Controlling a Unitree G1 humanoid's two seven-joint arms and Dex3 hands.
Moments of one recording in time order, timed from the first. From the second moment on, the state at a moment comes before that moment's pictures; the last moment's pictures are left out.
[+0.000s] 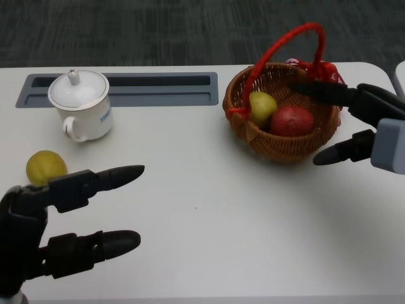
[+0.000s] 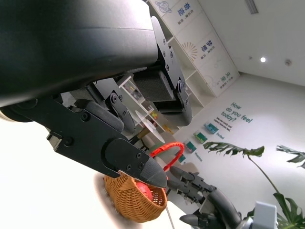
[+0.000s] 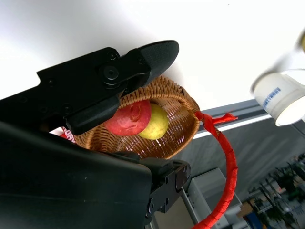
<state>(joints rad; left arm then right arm) 0.16 0.25 0.10 -0.18 0.02 -0.71 -0.14 -0.86 -0.41 0.23 1.26 -0.37 -0.92 0.24</state>
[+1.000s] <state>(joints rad) 0.21 0.26 0.12 -0.20 -0.01 -0.75 -0.19 -0.48 -0.09 0.17 0.97 0.14 -1.22 0.67</state>
